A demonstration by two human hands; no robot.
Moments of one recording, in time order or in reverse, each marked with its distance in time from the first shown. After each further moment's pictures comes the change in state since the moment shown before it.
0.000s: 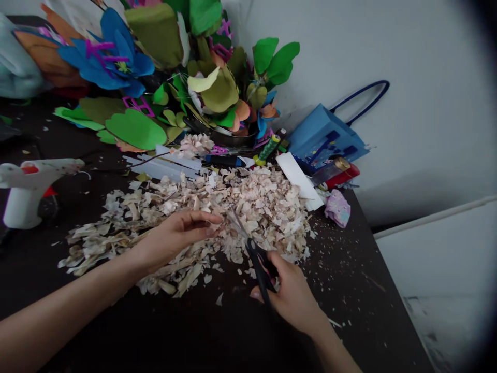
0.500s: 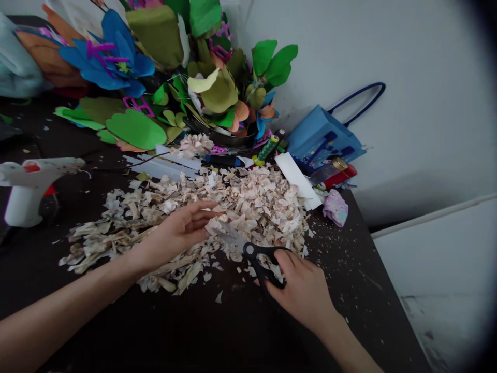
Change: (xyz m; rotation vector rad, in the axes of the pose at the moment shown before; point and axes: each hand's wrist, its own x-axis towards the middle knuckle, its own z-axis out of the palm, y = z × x) left_hand -0.002 -0.003 -0.005 0.183 -0.044 0.175; right_hand -0.004 0.010 -0.011 -0.681 0.365 -0.377
